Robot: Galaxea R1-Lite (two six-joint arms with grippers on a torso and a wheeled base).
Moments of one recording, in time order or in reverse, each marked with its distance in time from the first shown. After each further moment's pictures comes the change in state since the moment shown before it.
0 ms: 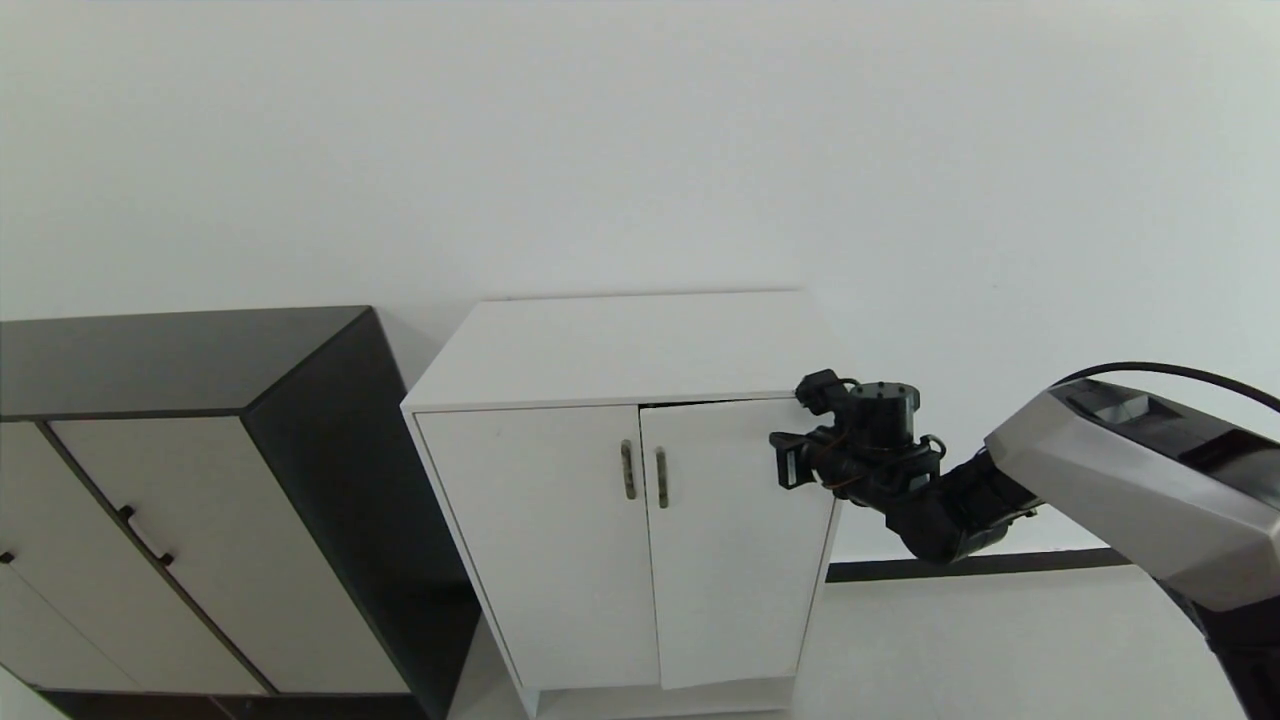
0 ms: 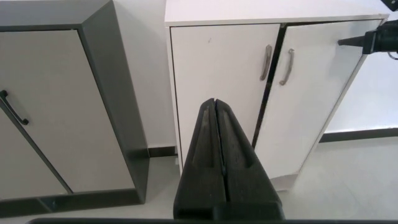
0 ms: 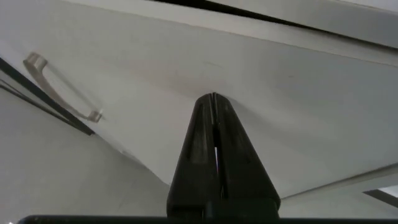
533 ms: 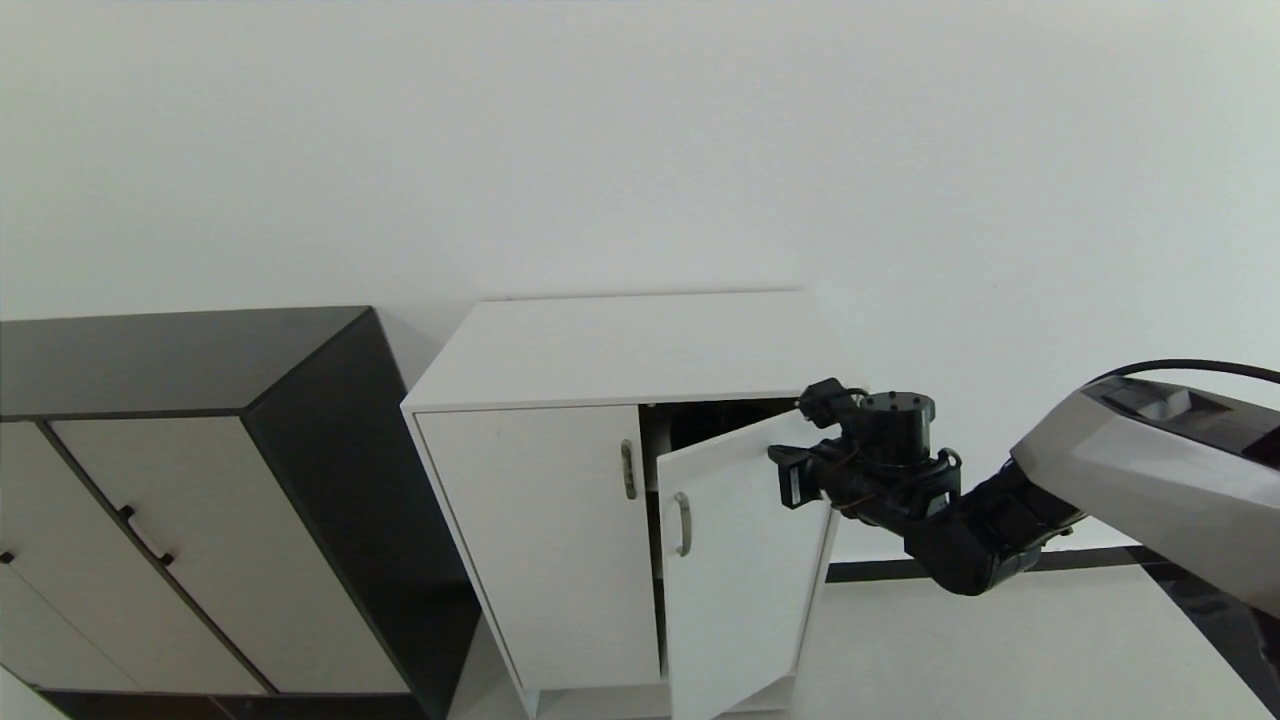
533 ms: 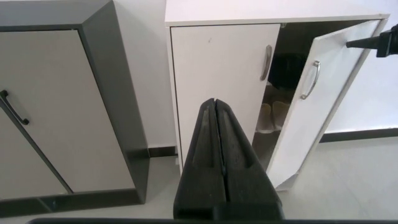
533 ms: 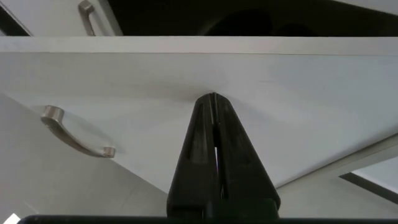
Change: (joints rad) left arm 0.001 0.000 0.000 0.000 0.000 0.000; right arm 0.040 -0.102 0.188 -0.079 0.001 0.000
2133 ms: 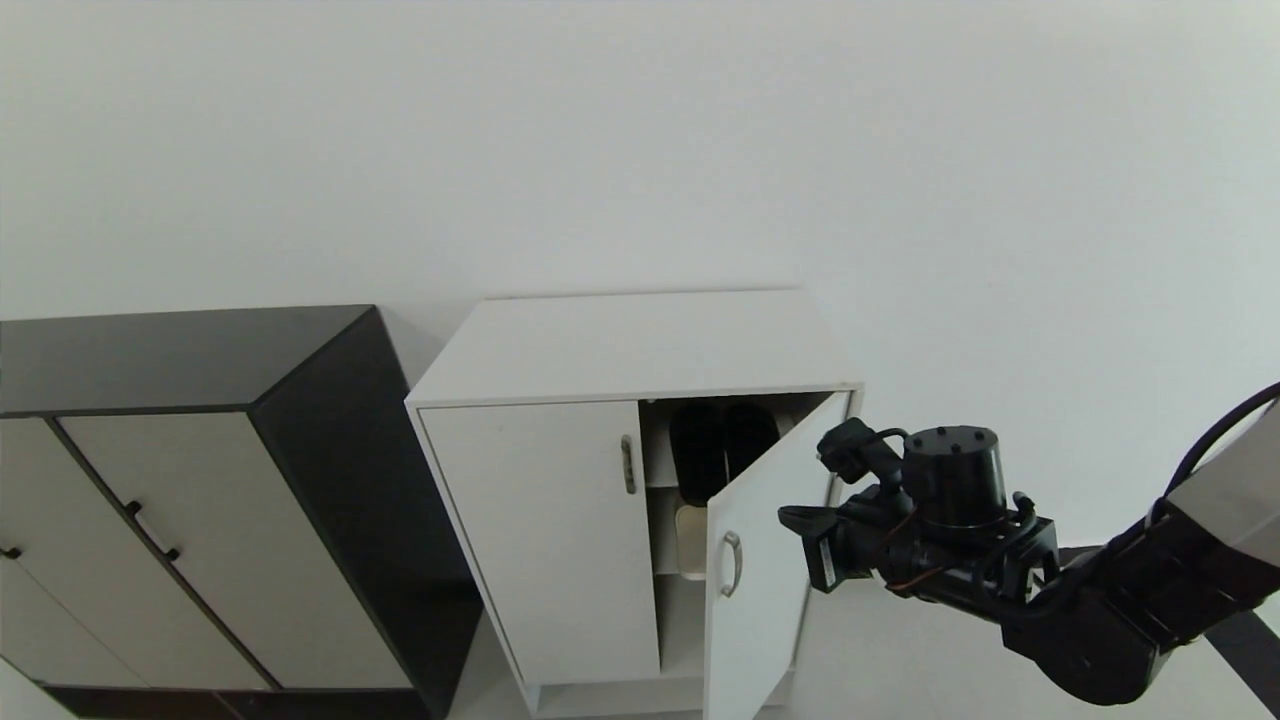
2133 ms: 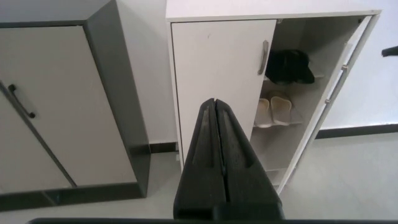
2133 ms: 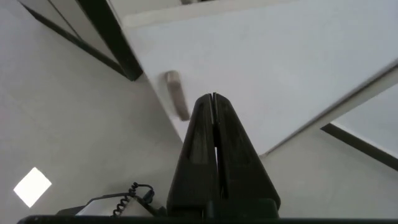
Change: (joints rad) left arm 0.000 0.000 0.000 0.001 0.000 0.005; right arm 0.124 -0.307 0.409 0.023 0.000 -0.010
